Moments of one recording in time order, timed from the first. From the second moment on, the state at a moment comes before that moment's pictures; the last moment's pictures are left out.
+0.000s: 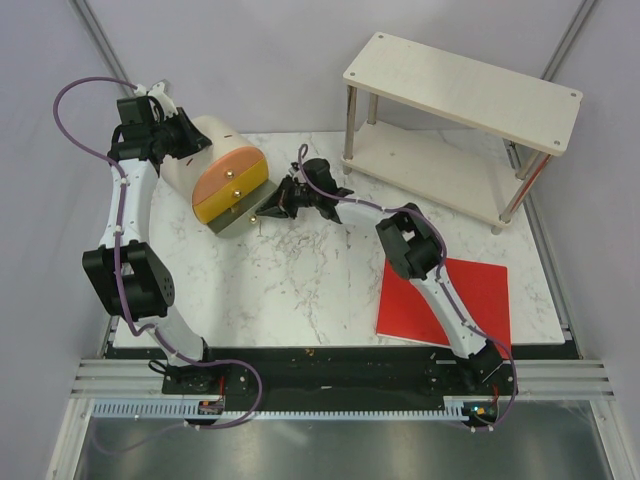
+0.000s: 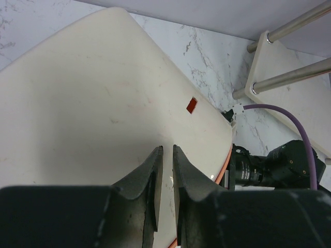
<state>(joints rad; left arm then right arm) 0.17 1.75 1.72 -0.53 0.45 -0.25 0.65 2.58 2.01 0.17 -0.70 1.27</state>
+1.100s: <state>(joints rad) 0.17 1.70 1.69 -0.56 0.45 -0.25 0.61 2.58 1.79 0.51 -0.58 1.56</state>
